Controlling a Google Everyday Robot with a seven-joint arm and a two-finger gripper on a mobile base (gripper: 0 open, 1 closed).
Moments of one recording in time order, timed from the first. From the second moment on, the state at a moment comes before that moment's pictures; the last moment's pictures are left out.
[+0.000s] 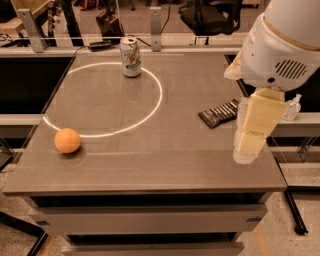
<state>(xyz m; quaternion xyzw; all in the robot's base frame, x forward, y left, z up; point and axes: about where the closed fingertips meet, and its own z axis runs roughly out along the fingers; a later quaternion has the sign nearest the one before) 0.415 -0.128 0.978 -0.66 0.74 0.02 0.12</state>
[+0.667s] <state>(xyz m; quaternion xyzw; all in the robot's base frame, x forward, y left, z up) 0.415 -0.132 0.975 -0.64 0.75 0.05 0.15</state>
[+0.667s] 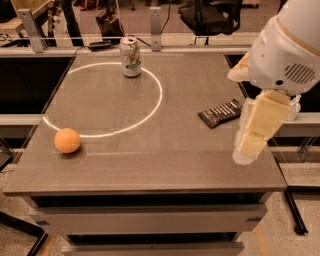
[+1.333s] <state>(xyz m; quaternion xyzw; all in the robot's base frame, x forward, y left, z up) 0.427 -0.186 0.899 -0.56 0.75 0.17 0.29</state>
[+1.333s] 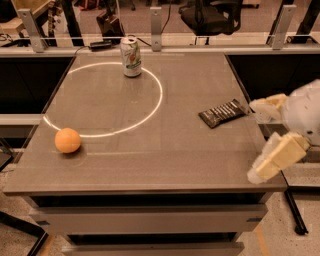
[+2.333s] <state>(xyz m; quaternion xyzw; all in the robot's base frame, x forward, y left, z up) 0.387 -0.188 0.894 -0.44 0.62 0.38 0.52</state>
